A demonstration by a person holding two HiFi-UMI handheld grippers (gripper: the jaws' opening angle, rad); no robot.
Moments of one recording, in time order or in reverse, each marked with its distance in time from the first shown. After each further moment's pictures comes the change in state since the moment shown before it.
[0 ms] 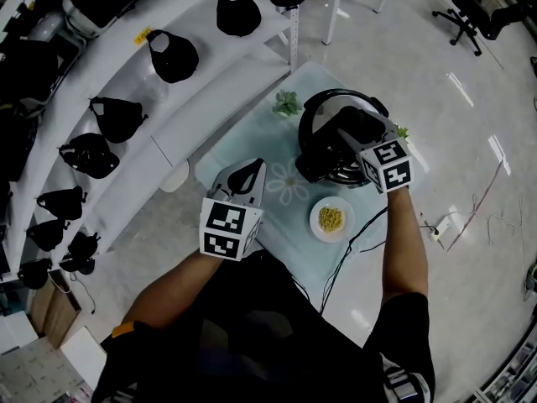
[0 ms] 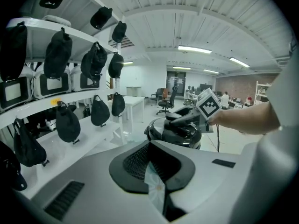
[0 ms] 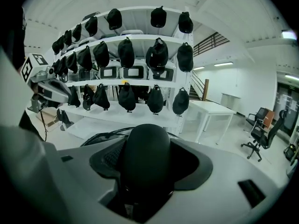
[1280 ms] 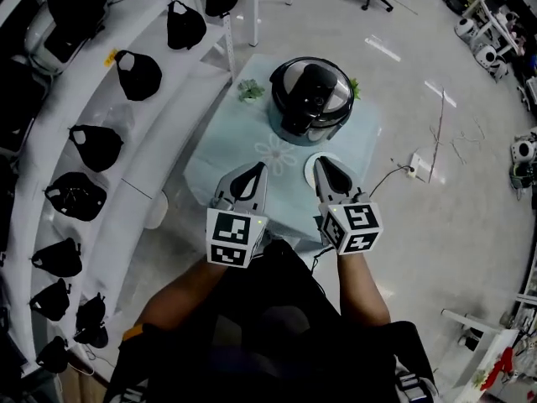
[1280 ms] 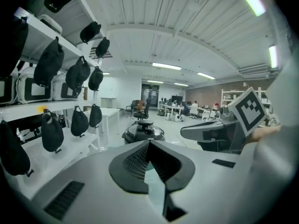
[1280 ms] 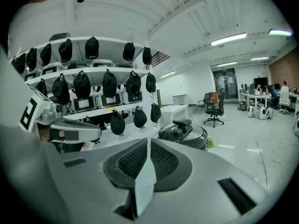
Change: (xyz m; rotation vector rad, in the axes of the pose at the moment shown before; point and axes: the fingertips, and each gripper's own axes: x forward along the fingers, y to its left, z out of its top) left arm -0.115 -0.029 -0.028 0.126 -0.165 -0.327; right arm -0.153 0.235 0.022 0.489 -0.206 -0.493
